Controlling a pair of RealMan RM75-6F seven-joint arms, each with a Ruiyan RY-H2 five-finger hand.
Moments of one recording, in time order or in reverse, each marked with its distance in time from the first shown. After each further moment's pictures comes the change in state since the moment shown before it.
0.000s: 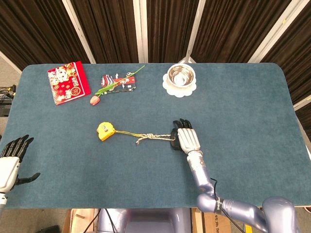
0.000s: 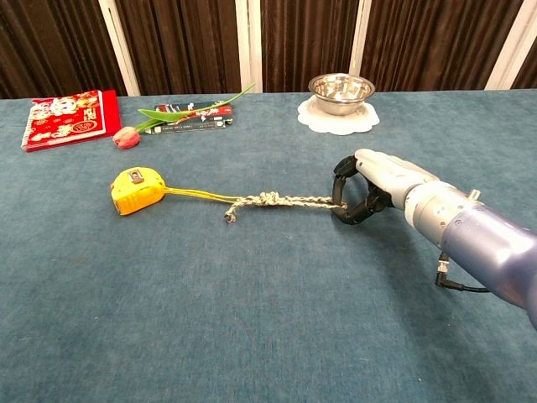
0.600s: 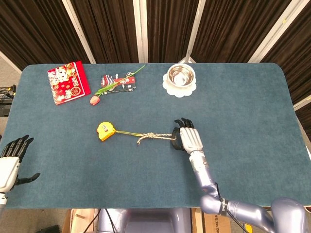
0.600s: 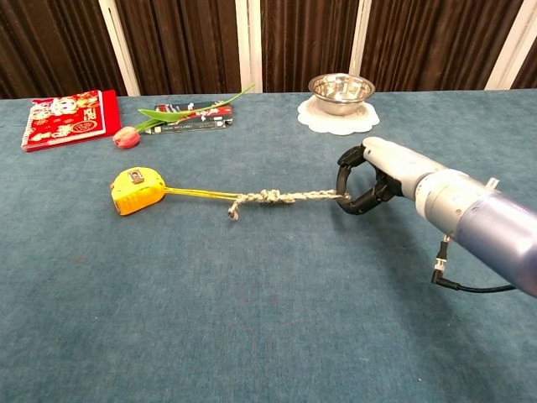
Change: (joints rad) left arm -0.001 0.002 0.001 -0.004 -0.003 -0.005 -0.004; right arm -0.028 0.072 0.021 -0.129 0.026 0.016 0.012
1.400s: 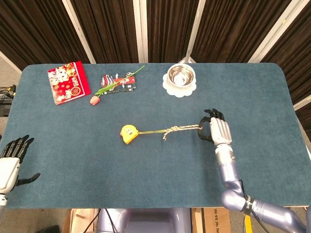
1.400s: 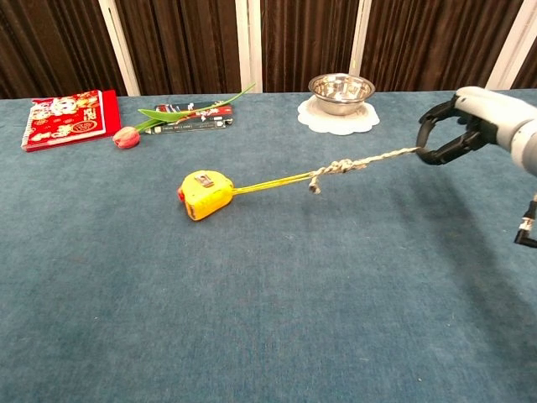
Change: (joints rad) left arm 0.008 -0.004 0.004 0.000 0.024 0.027 0.019; right arm -0.081 0.248 0.062 -0.173 0.134 0.060 0.016
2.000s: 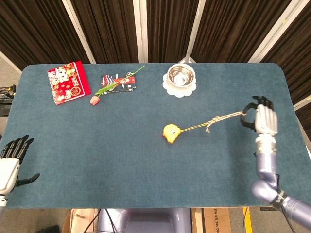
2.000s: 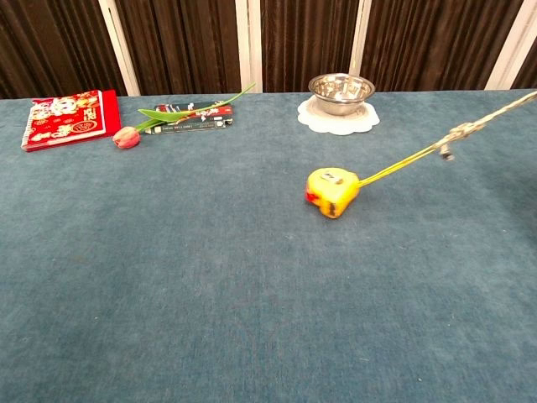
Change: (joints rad) left arm 0.006 -0.003 0.002 -0.005 0.013 0.018 0.021; right arm -0.068 0.234 0.058 0.079 0.070 -0.009 0.078
